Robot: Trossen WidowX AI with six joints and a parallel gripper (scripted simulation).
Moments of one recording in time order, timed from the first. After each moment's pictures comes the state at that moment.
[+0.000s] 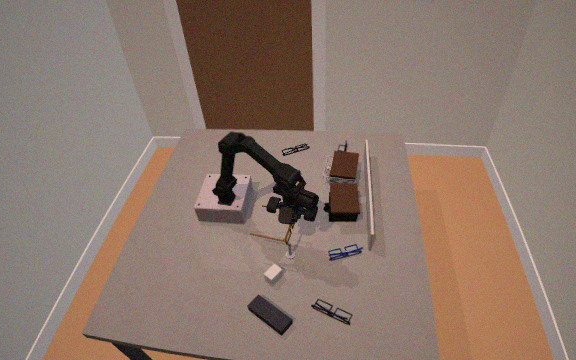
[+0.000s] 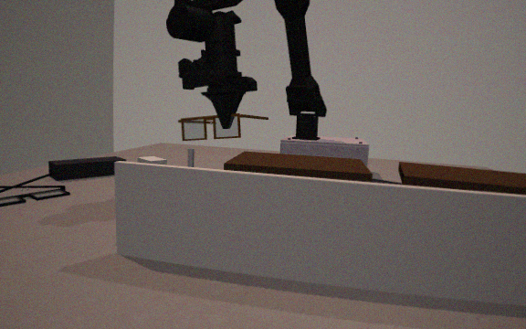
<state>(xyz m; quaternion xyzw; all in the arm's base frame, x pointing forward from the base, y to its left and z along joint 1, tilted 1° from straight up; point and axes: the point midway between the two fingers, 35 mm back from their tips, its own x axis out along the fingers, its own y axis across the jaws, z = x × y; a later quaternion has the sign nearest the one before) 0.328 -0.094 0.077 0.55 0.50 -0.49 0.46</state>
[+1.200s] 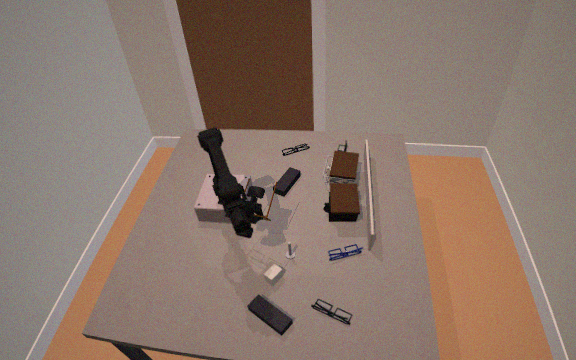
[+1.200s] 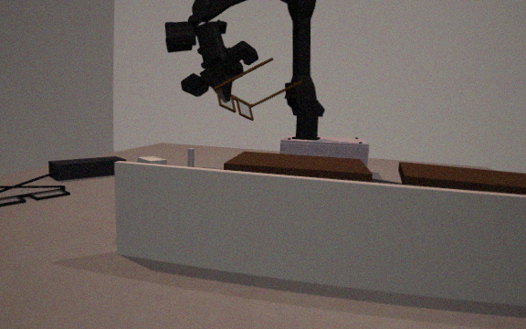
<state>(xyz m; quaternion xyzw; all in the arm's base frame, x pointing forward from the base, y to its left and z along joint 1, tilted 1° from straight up) 0.207 -0.153 0.122 0.79 0.10 -0.57 -0.22</state>
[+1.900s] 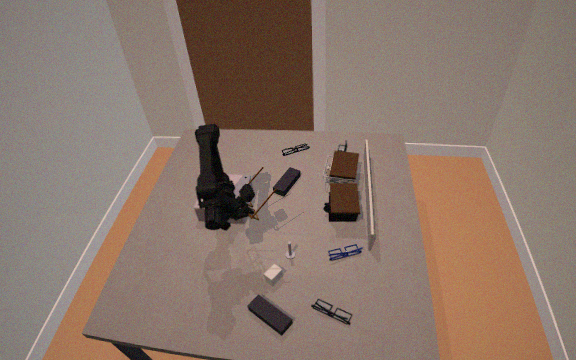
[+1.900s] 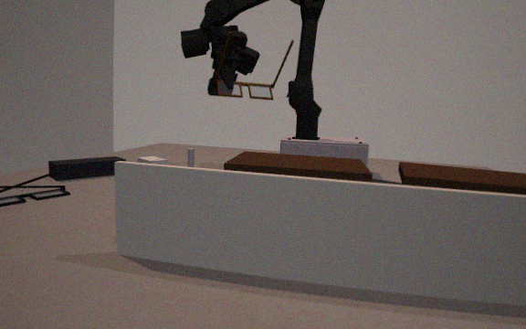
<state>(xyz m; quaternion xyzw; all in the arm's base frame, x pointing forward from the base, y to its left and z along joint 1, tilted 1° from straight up) 0.167 -0.159 0.144 0.72 -0.07 -0.46 -0.51</state>
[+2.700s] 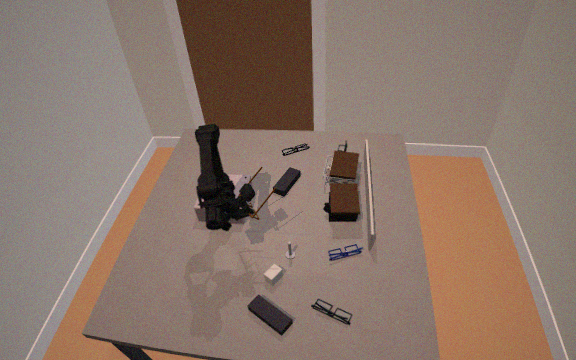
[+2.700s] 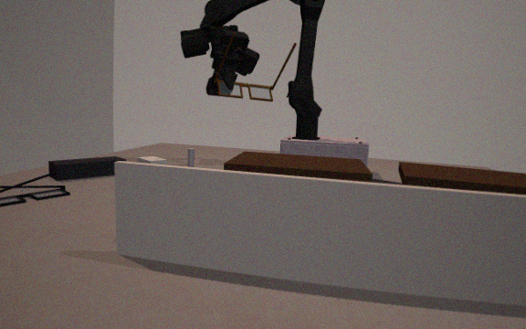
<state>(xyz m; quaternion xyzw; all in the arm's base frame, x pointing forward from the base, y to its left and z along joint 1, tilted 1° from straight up) 0.168 -0.158 0.143 0.73 -0.06 -0.47 -0.49</state>
